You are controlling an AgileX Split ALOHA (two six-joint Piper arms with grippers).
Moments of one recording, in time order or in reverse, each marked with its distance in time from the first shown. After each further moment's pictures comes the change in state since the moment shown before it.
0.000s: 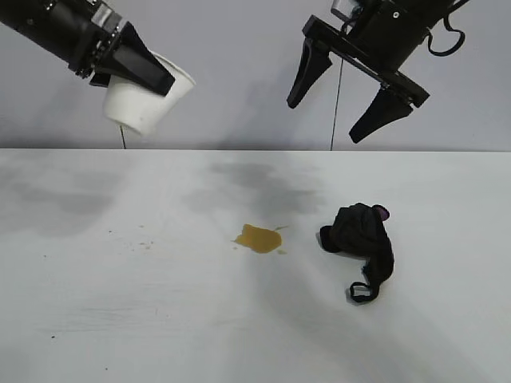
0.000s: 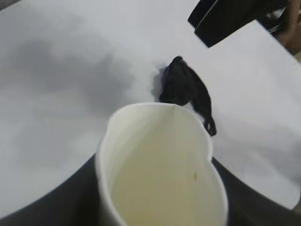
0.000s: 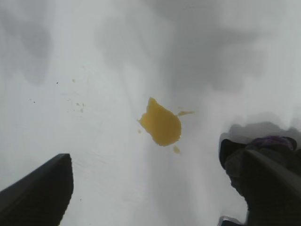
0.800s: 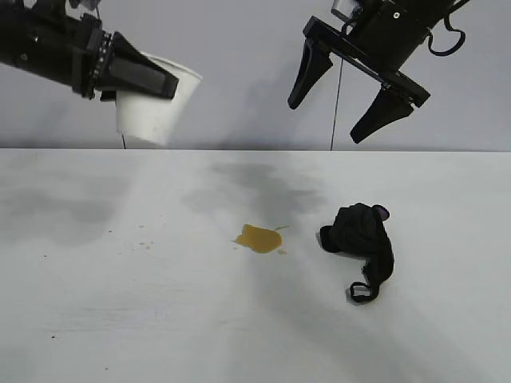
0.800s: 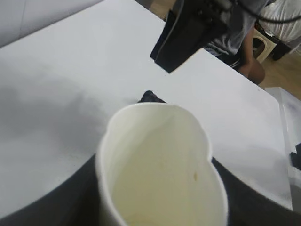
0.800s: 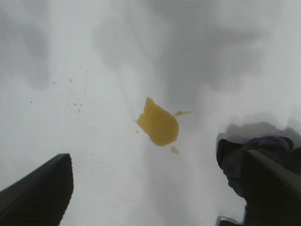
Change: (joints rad) left arm 0.013 -0.001 0.284 -0.264 0.005 0.499; right arm 0.000 0.000 0.000 -0.003 0.000 0.000
